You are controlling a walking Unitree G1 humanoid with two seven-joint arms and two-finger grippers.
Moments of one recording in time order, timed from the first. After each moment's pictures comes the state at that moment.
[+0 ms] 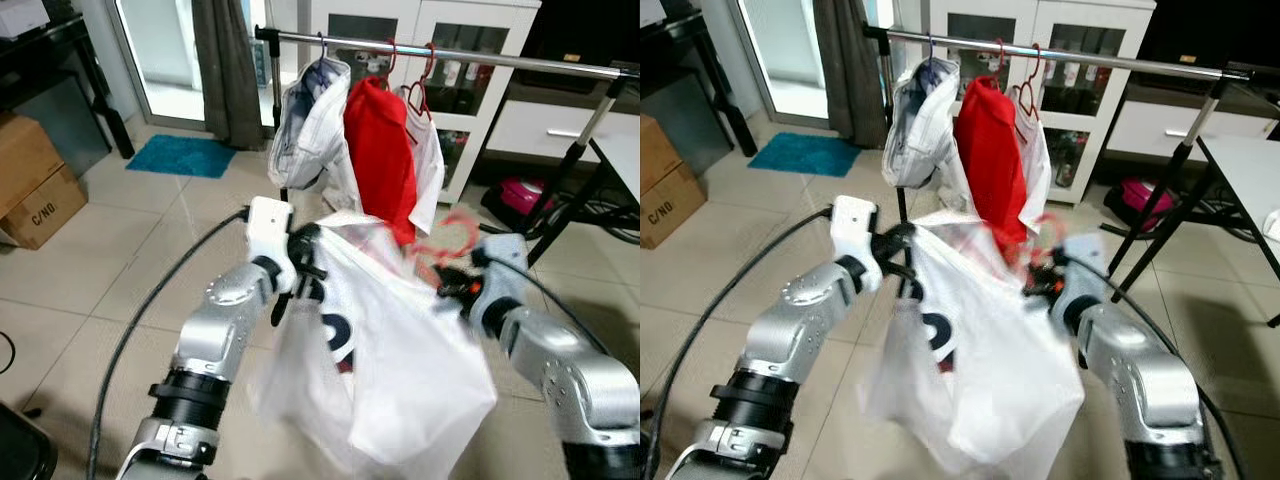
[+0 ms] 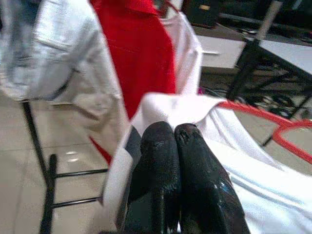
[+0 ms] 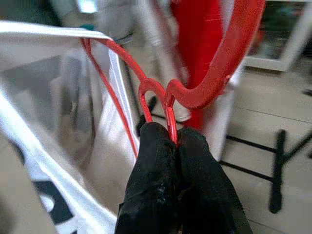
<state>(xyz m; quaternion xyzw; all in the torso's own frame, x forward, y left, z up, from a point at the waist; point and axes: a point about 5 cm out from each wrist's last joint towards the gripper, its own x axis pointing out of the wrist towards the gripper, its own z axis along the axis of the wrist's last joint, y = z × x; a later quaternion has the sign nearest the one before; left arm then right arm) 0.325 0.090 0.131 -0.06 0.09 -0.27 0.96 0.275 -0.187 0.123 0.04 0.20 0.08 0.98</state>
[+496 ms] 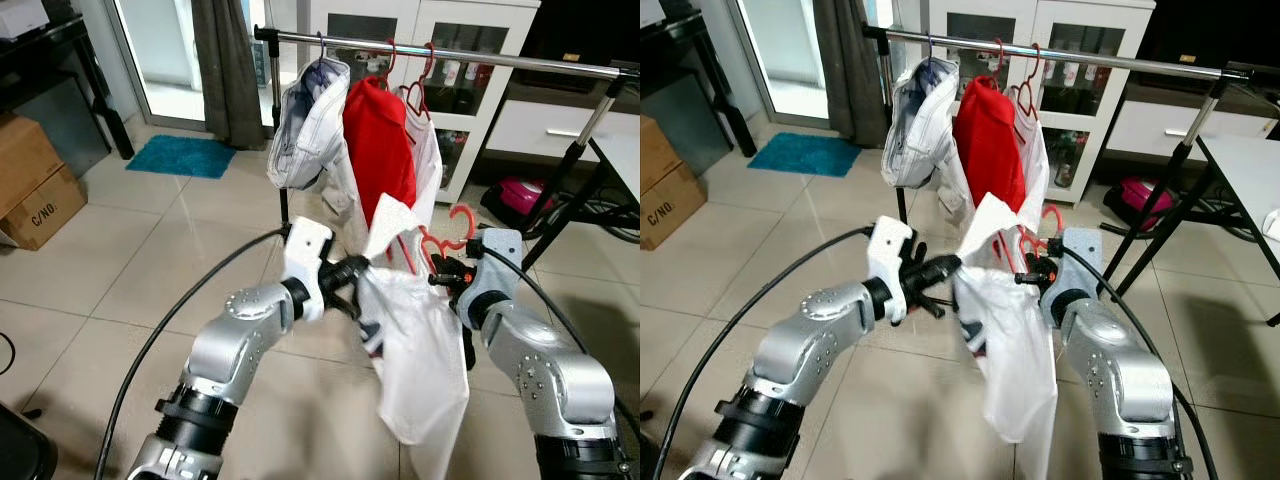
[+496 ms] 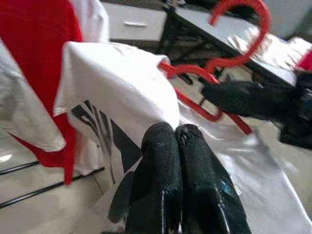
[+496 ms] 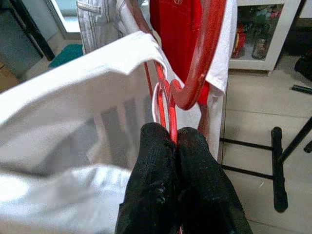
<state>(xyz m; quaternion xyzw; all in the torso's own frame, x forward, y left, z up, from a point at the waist) 0.293 0.054 0.127 -0.07 0.14 -0.42 0.89 0.281 -0.170 0.123 0.07 0.19 0.05 0.98</state>
